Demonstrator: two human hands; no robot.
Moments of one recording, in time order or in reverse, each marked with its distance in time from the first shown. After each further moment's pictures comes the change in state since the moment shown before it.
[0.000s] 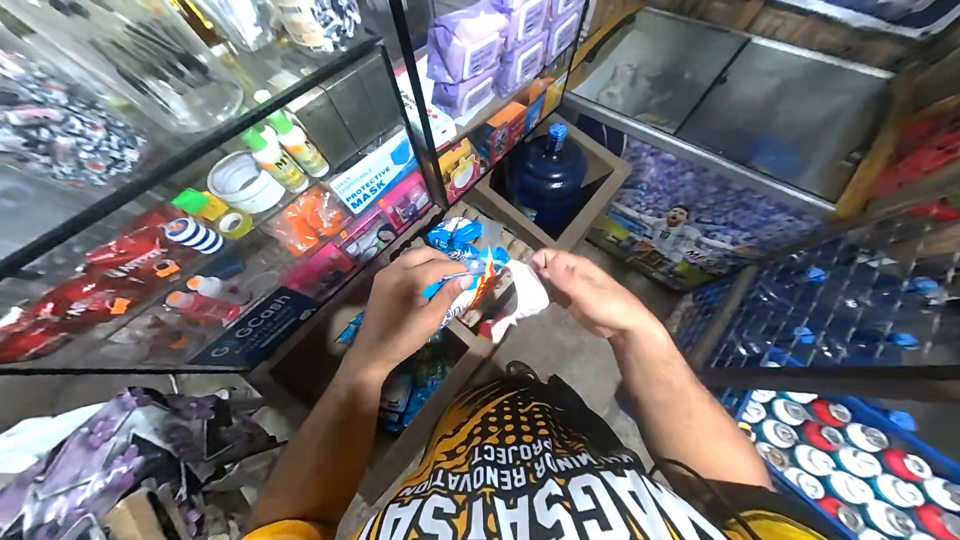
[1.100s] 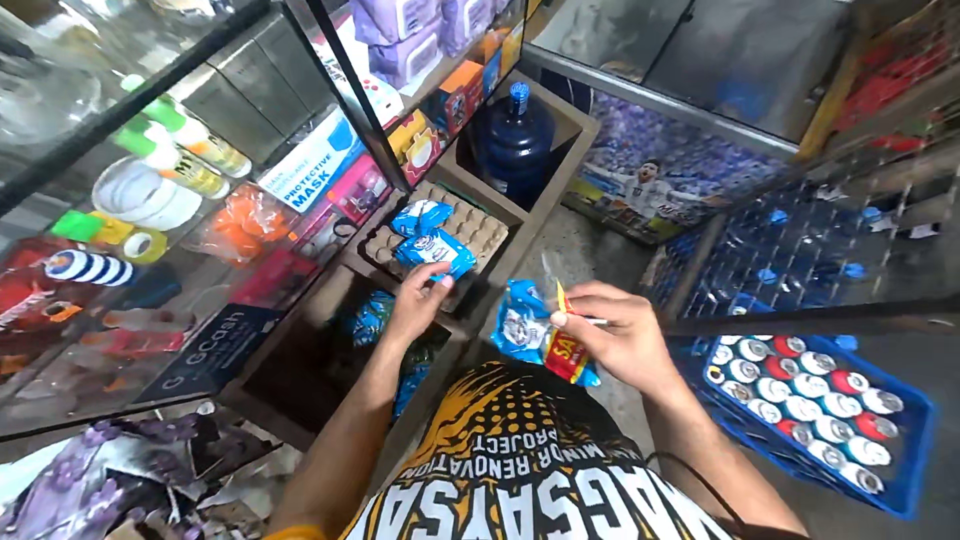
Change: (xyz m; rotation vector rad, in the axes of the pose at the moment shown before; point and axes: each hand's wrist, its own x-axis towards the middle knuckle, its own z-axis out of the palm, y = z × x) left_hand -0.033 -0.118 0.136 -0.491 -0.220 -0.366; right_hand -0.092 0.038 -0.005 -0.438 0.461 -0.253
